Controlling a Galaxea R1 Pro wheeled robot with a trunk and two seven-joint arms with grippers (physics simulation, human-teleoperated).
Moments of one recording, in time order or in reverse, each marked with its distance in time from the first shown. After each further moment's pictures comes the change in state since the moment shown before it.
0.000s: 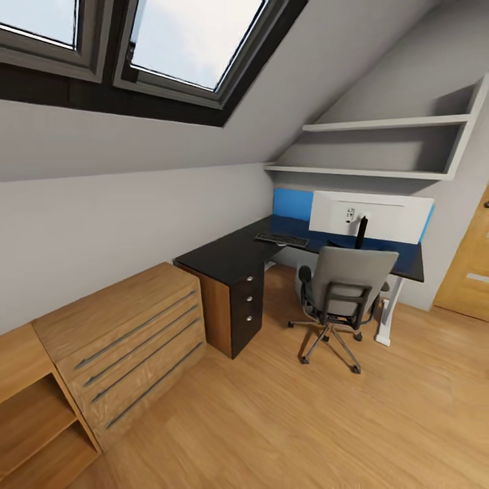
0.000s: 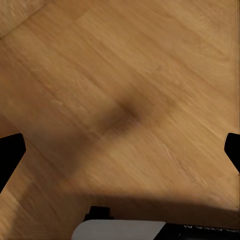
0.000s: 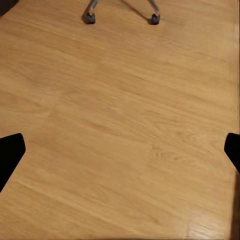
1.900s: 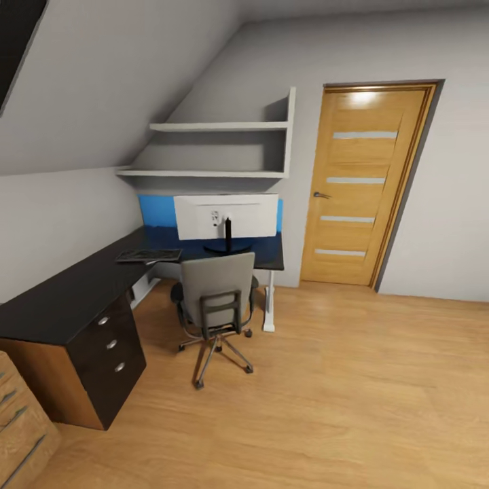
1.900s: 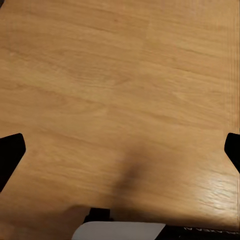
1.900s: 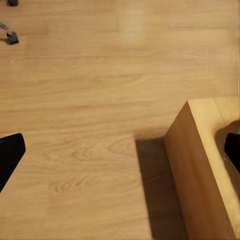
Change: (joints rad) left arm 0.000 0.000 0.000 0.000 0.000 0.003 0.000; right arm 0.000 0.002 0.002 0.002 0.010 -0.004 0.000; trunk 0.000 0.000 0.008
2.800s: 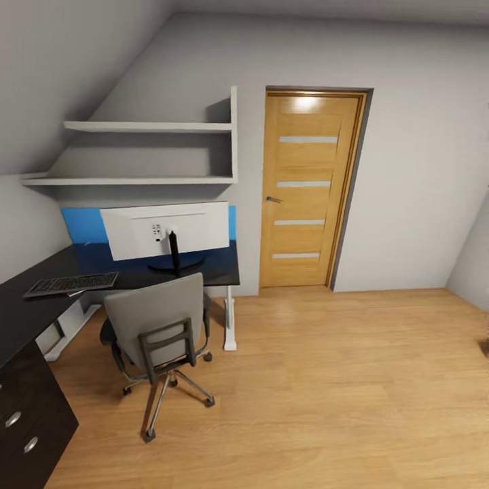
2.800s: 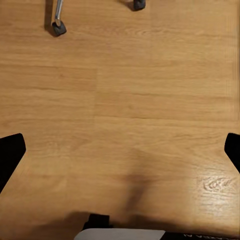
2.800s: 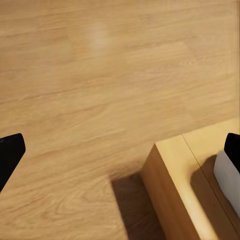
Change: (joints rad) left arm 0.000 0.000 0.002 0.000 0.000 -0.005 -0.001; right arm 0.000 0.002 0.004 0.001 -0.001 -0.032 -0.002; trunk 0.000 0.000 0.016
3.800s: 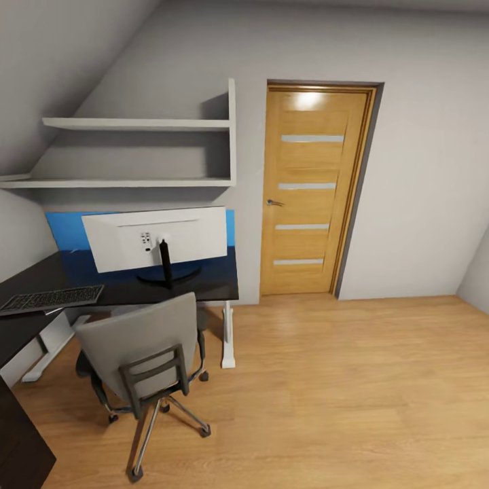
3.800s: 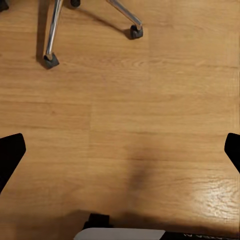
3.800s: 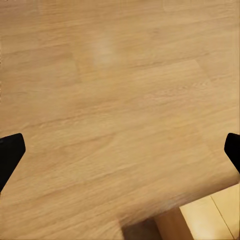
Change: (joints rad) left arm 0.000 0.000 0.000 0.000 0.001 0.003 0.001; right arm 0.000 -0.002 0.003 0.001 0.004 0.000 0.001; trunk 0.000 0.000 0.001
